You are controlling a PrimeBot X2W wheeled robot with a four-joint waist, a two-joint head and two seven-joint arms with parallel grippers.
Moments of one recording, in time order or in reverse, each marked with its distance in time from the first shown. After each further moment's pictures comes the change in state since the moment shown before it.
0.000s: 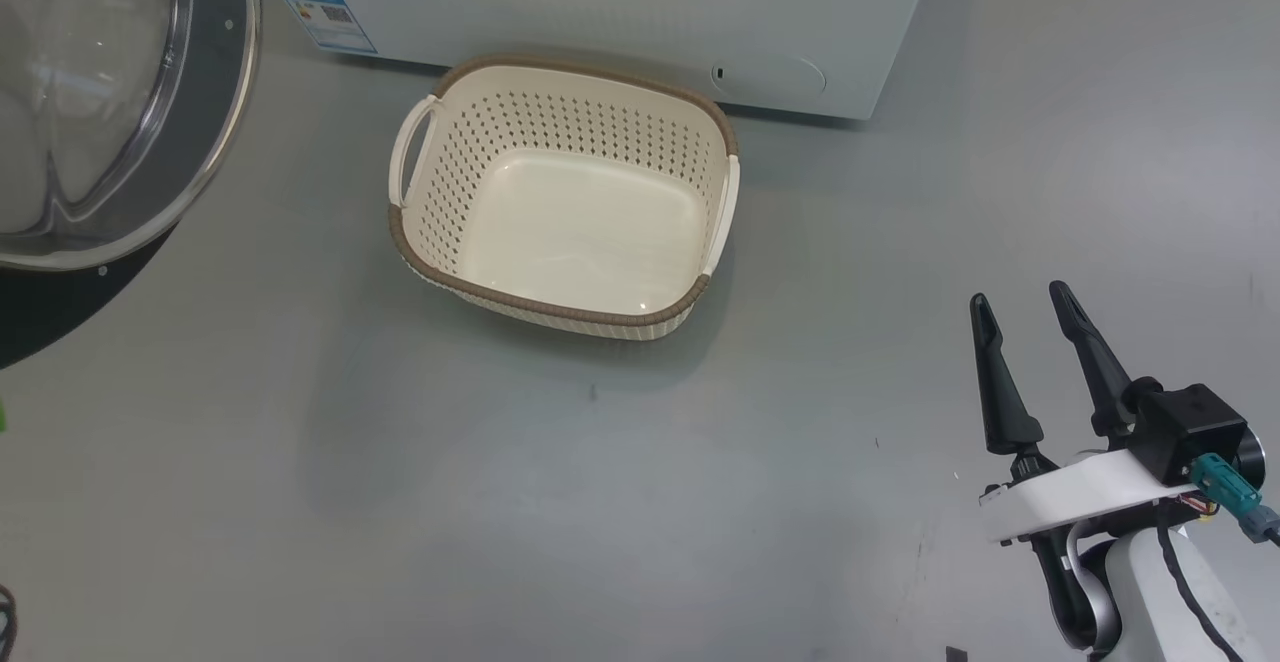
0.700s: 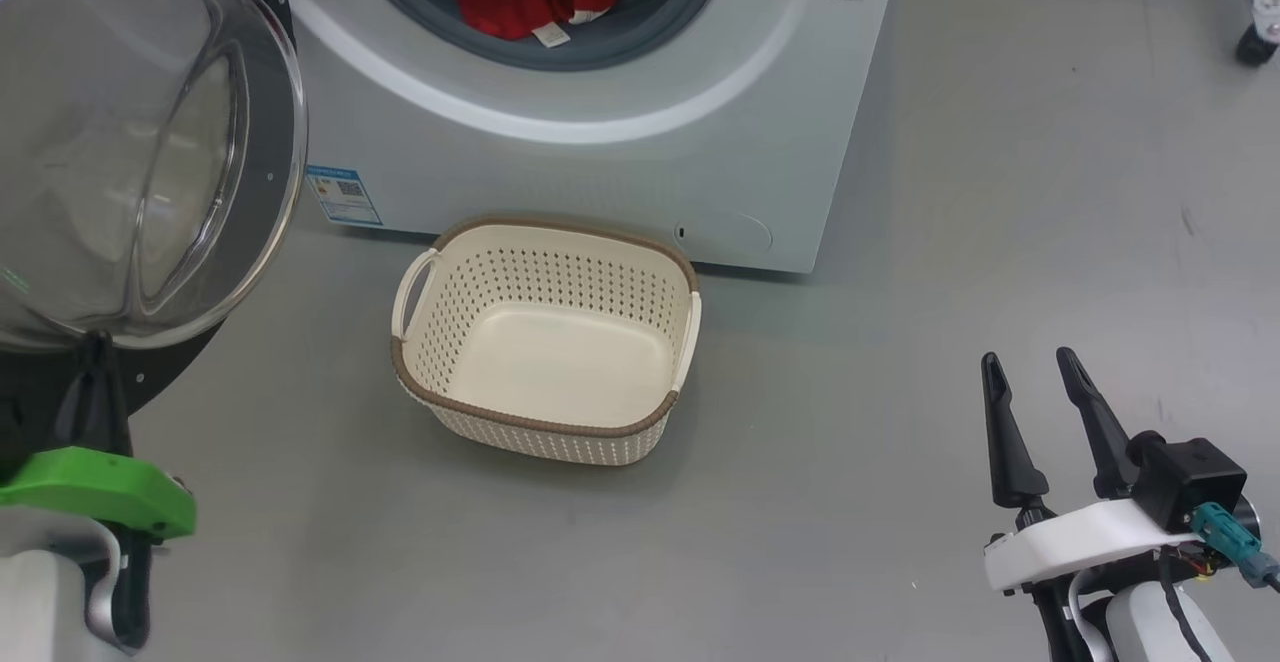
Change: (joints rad) left arm 0.142 -0.100 -0.167 -0.028 0.080 -0.034 -0.010; right arm 0.071 0.034 -0.042 0.039 0.035 0.000 0.000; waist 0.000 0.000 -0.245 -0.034
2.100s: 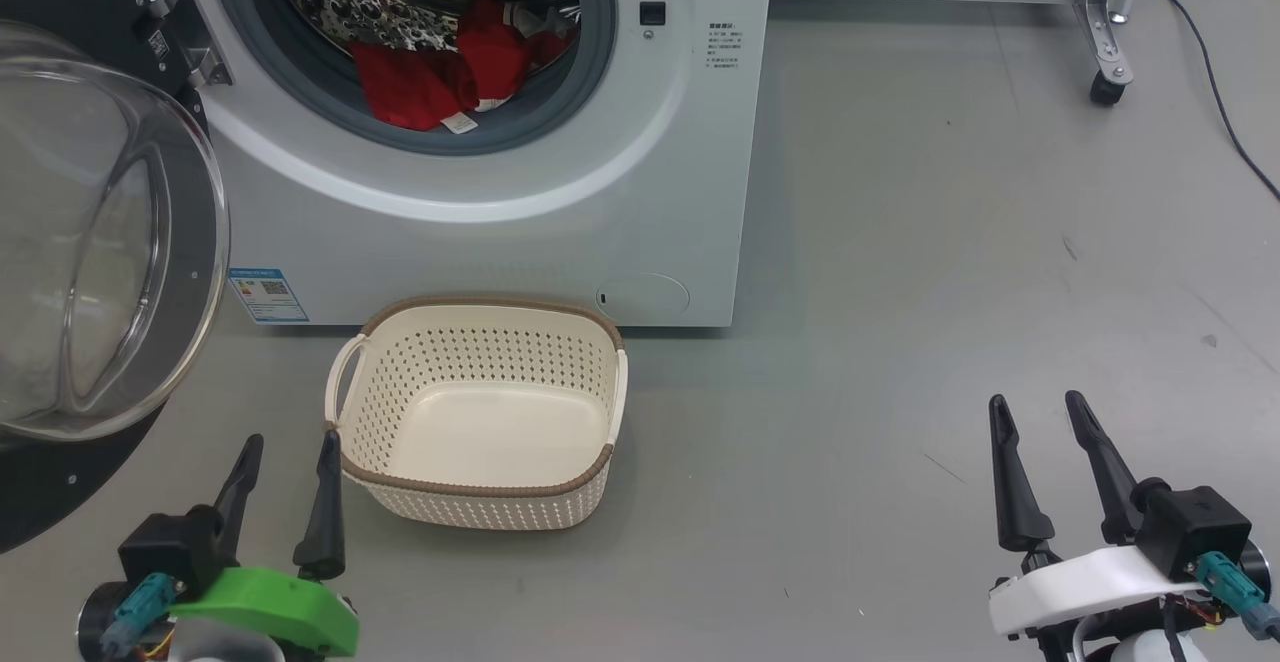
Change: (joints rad) left arm 0.256 -0.143 -0.135 -0.232 0.027 -0.017 -0.009; right arm 0.100 0.005 -0.002 -0.066 -0.013 0.000 0.000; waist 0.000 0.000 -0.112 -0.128
